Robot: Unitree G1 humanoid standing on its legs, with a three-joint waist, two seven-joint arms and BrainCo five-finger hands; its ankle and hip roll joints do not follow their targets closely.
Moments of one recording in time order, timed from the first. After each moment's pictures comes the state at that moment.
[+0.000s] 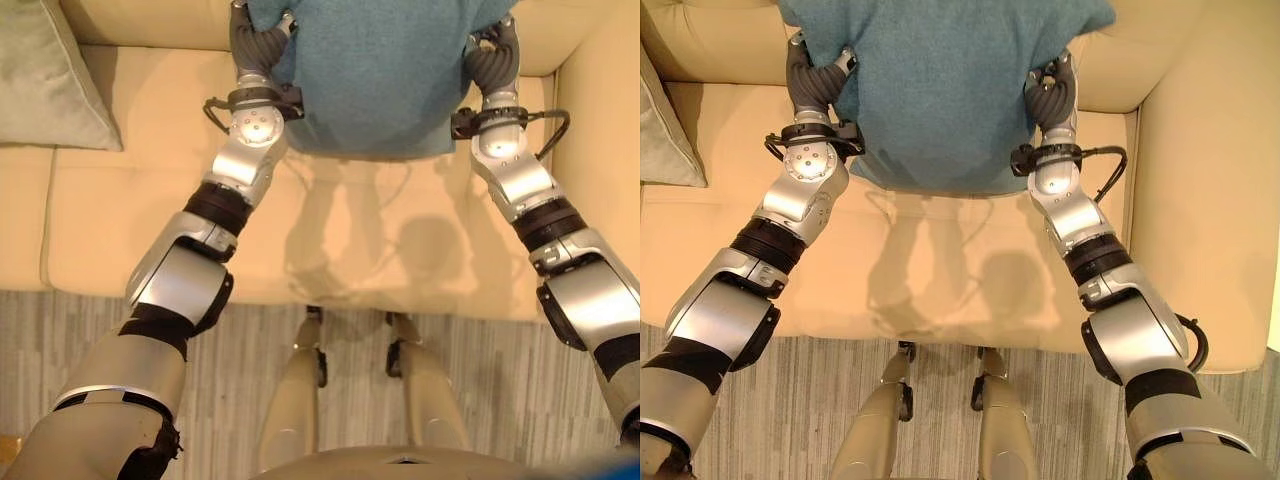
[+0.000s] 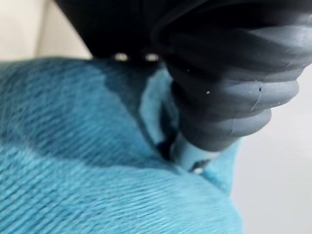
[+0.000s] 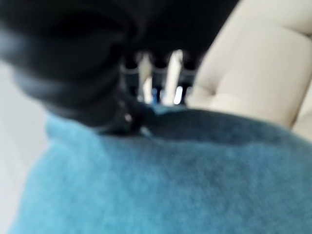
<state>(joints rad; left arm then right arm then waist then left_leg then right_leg) -1.19 0.41 -0.47 0.75 -0.57 -0.25 0.53 -1.15 -0.48 0.48 0.71 0.25 -0.15 -0.52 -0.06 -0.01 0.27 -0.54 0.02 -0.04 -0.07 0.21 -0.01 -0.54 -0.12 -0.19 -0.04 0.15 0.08</state>
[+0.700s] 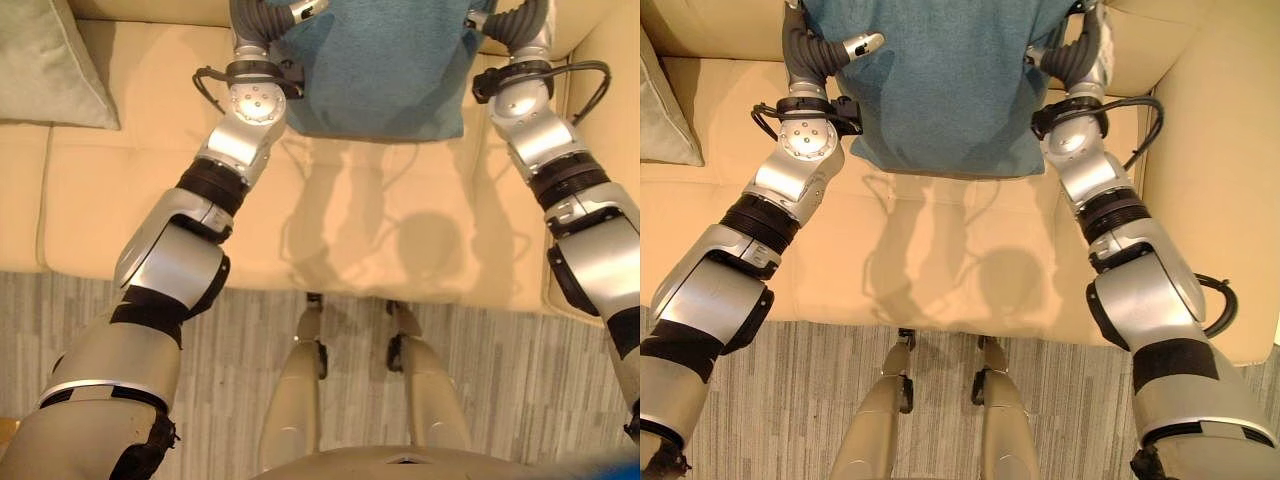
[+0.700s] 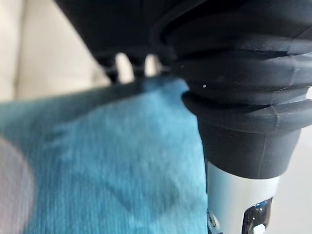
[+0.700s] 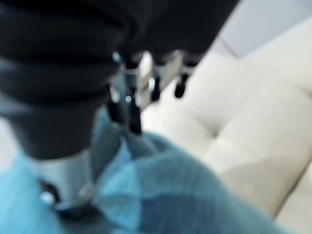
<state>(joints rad) -1.31 0.49 -0.55 0.82 -0.52 -0.24 0.54 -1.35 -0.57 0.52 0.96 0.14 -0.09 -0.57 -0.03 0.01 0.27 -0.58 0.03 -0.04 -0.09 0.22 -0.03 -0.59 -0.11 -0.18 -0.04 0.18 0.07</state>
